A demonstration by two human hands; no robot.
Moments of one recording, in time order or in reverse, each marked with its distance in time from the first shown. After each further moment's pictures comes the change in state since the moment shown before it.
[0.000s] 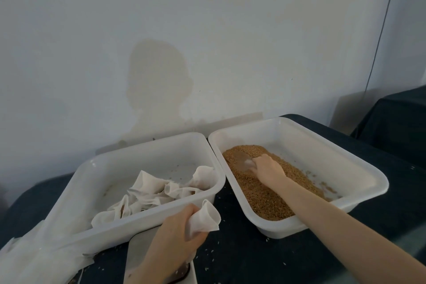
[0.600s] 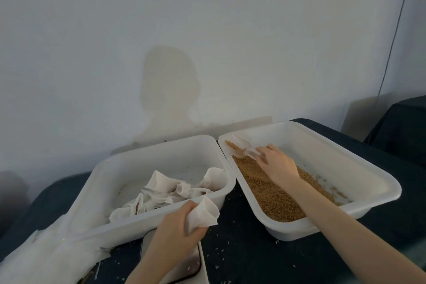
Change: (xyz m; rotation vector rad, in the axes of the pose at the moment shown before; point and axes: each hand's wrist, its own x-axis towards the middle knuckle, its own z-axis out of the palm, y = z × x) left_hand -0.010 -0.001 -0.023 -0.013 0.076 -0.006; right_hand -0.008 -0.002 -0.015 0.127 0.283 -0.179
